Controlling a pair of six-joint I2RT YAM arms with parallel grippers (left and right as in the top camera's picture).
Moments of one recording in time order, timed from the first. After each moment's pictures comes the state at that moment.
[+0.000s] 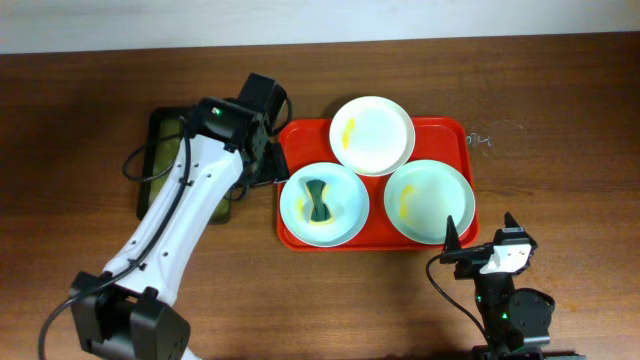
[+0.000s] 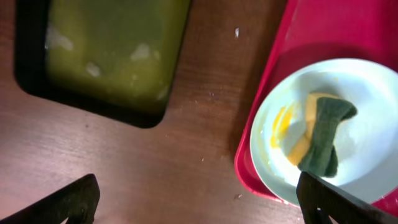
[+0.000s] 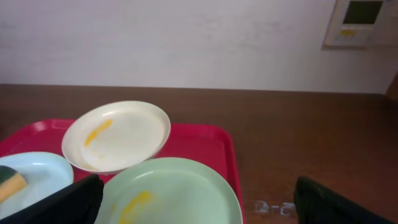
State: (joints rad) left arm -0.40 1.75 1.64 -1.33 -0.22 -0.62; right arm 0.02 0.01 0.01 -0.07 0.00 -0.01
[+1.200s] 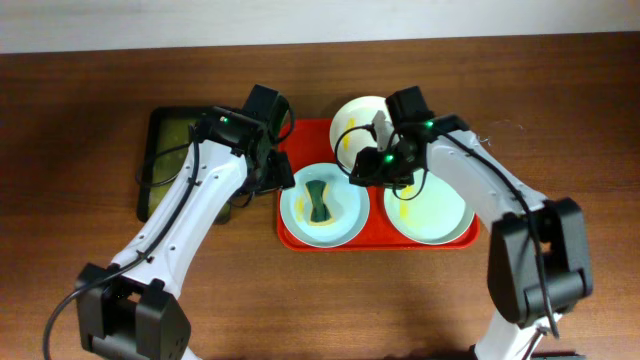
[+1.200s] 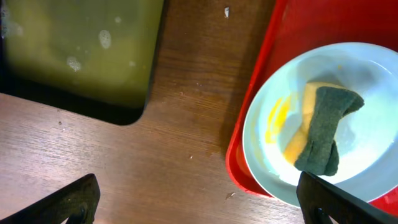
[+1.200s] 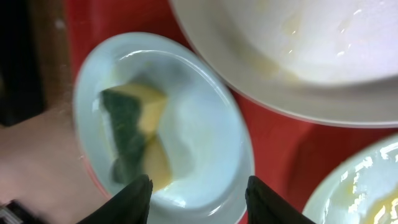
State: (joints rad) left arm -0.40 1.75 1.56 -1.26 -0.16 -0.62; right arm 0.29 1.92 1.38 -0.77 -0.43 0.28
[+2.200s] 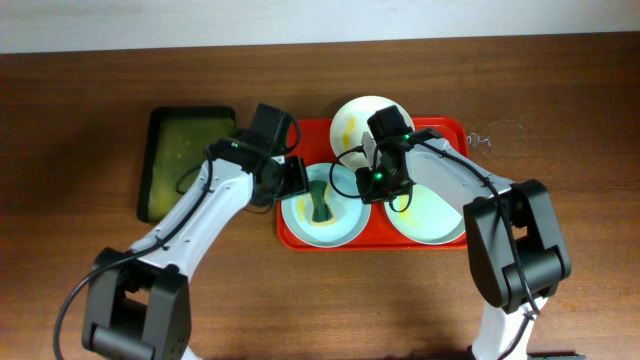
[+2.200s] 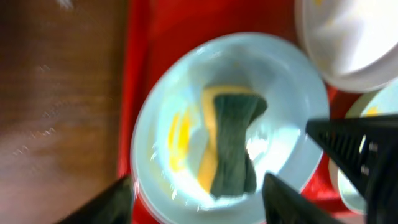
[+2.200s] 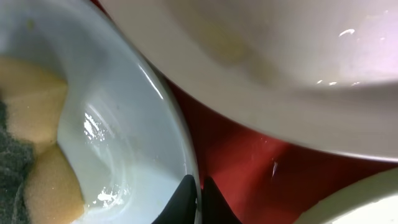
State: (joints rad) left arm -0.40 1.76 1.28 -0.77 0.17 -0.59; right arm 0.34 2.01 1.32 -0.73 -0.26 0.15
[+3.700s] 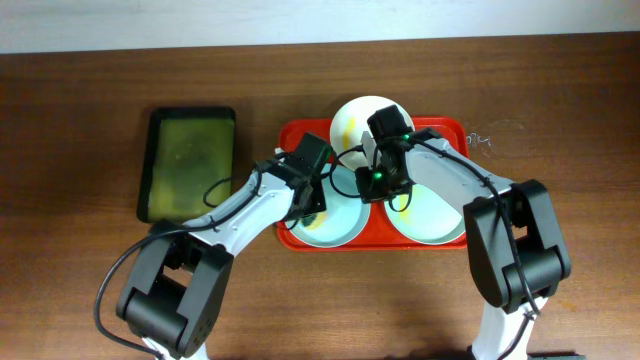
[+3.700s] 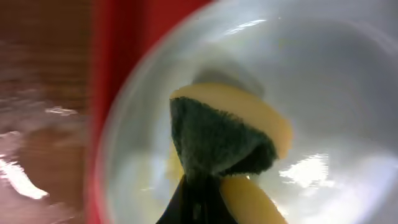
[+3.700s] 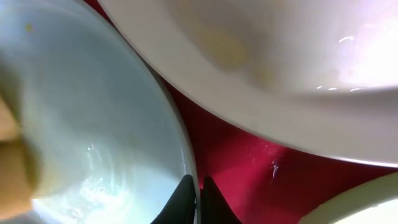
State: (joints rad) left arm -0.55 1.89 1.22 -0.68 -0.09 -0.70; right arm 0.34 2.01 1.32 -0.72 -0.26 0.15
